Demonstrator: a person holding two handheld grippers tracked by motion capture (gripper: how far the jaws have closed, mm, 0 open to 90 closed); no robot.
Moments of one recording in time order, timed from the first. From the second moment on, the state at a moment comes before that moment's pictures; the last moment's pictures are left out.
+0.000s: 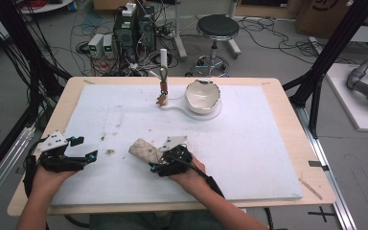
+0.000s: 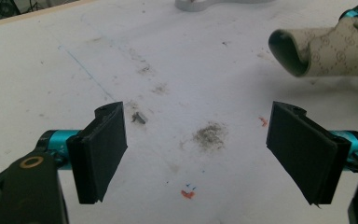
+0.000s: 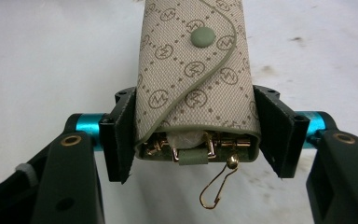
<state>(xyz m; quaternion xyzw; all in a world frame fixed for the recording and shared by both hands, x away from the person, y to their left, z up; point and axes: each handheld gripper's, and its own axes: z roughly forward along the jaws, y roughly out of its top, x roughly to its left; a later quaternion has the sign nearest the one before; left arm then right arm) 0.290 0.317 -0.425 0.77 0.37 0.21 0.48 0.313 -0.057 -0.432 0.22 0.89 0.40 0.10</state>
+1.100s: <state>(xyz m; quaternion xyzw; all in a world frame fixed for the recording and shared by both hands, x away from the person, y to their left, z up) 0.334 0.258 -0.424 0.78 0.33 0.17 0.51 0.337 -0.220 -0.381 0.35 0.81 0.42 0.21</state>
